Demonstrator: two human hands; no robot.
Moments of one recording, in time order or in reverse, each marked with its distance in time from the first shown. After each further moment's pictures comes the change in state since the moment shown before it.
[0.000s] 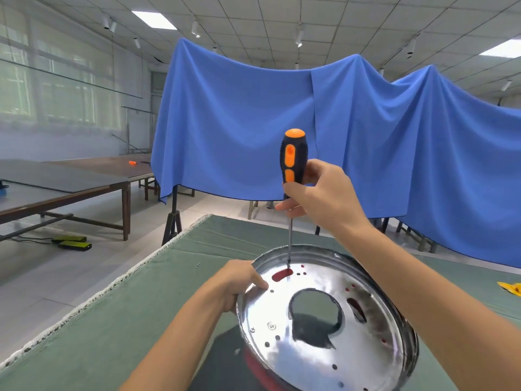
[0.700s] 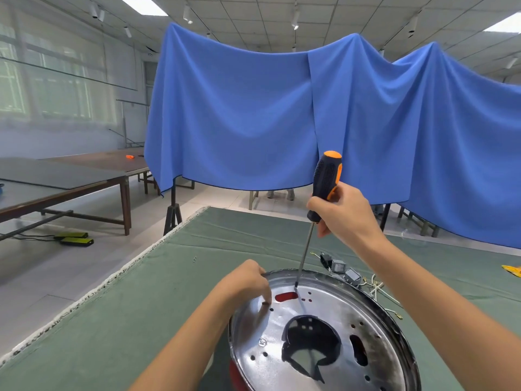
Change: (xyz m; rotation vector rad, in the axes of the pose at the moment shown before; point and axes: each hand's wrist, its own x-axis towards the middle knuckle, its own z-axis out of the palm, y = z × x) left_hand 0.026 -0.012 0.024 0.700 -0.015 0.057; right_hand -0.005 0.067 -0.024 -0.204 0.107 0.146
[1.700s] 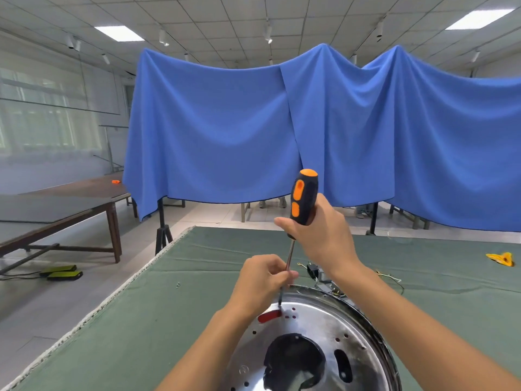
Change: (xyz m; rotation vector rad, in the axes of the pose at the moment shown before) left_hand 0.010 0.043 0.025 -0.307 0.287 0.566; right_hand -0.003 0.016 -0.002 -0.240 0.171 0.001
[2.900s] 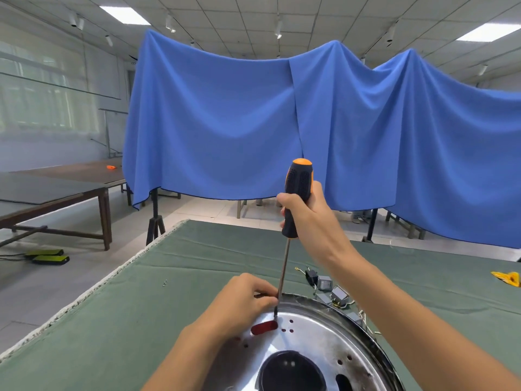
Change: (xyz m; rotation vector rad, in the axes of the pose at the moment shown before) left_hand -0.006 -0.024 -0.017 0.187 -0.224 -0.073; right_hand 0.017 -0.013 0.014 0.534 -0.247 0.029
